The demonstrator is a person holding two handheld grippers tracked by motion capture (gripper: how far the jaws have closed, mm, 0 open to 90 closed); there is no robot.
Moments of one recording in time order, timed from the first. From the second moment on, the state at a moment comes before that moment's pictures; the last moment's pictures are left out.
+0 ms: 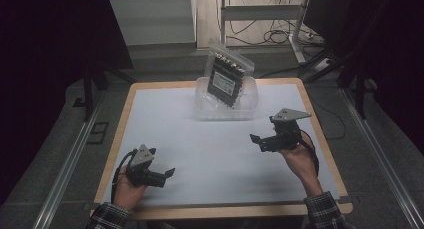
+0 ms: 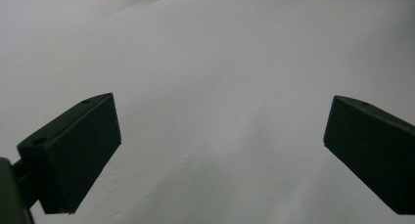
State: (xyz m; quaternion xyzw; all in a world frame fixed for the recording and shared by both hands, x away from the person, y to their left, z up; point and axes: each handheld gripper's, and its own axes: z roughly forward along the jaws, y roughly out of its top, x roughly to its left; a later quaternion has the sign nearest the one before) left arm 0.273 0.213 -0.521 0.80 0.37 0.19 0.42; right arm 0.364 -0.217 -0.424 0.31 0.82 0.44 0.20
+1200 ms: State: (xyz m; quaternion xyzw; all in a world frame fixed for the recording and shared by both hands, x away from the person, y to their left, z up) left arm 0.273 0.213 -0.522 0.81 0.37 0.19 0.42; right arm 0.303 -0.272 -0.468 0.36 0.79 0.44 0.22
